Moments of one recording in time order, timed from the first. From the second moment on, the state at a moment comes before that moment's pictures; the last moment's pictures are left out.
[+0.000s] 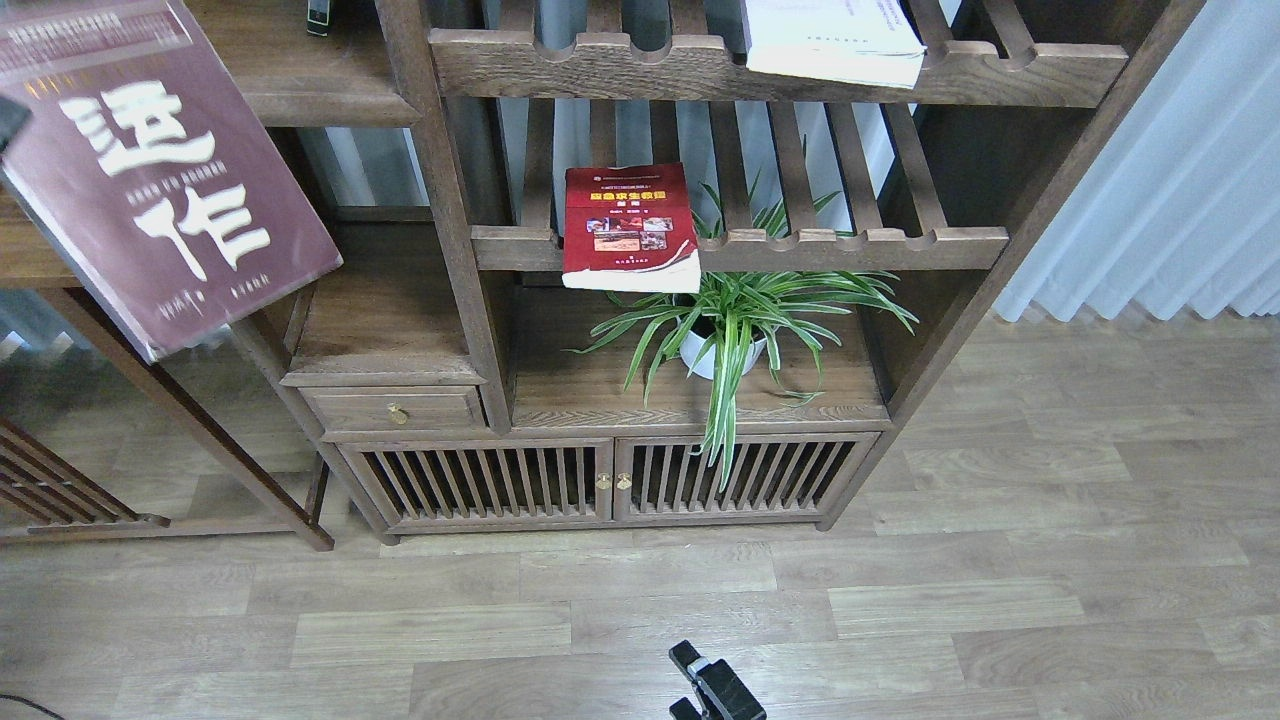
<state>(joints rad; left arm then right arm) -0.31 0.85 -1.38 -1.36 -0.29 -0.49 -0.02 -0.26 -0.04 0.61 1.02 0.30 0.58 0.17</state>
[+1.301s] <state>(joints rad) -1.22 0.64 -1.14 -0.72 0.62 -0.49 0.16 -0.23 -0.04 0.68 1.02 0.31 0.58 0.17</state>
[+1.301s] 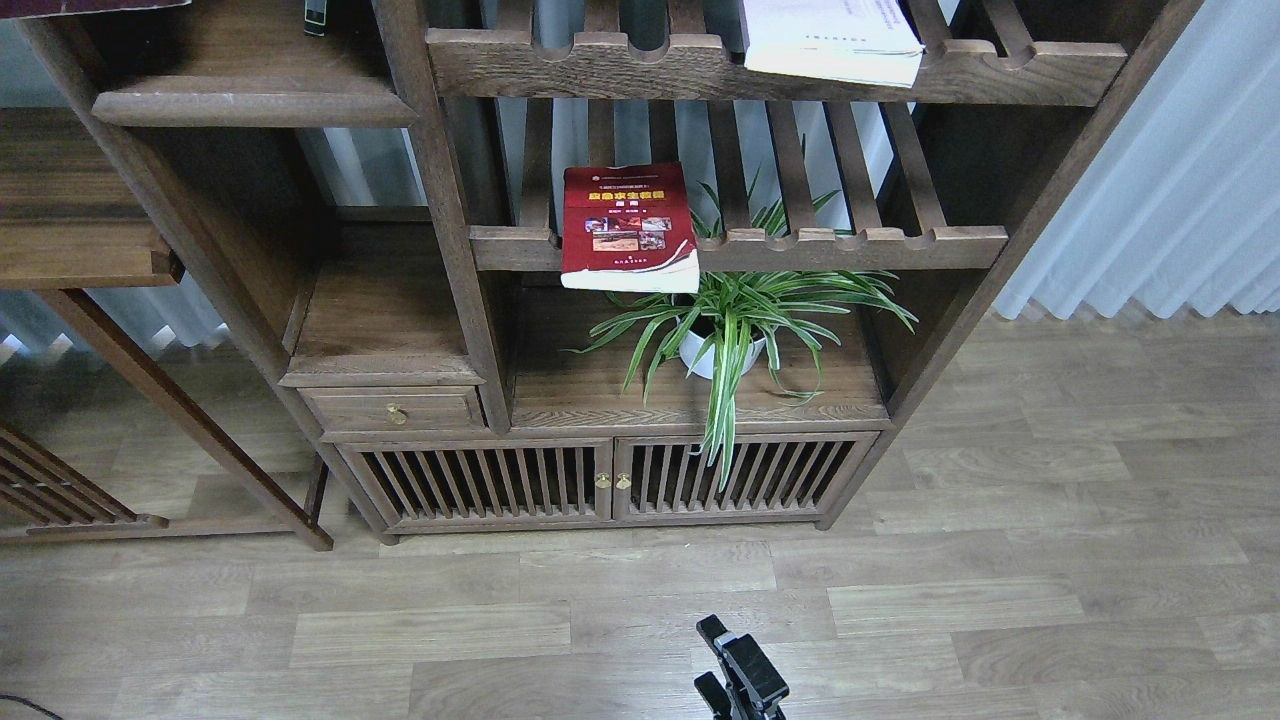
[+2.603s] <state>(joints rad) -1.31 0.43 -1.04 -0.38 0.52 -0.49 -0.21 -0.02 -0.06 0.83 1.06 0.32 0.58 0.17</state>
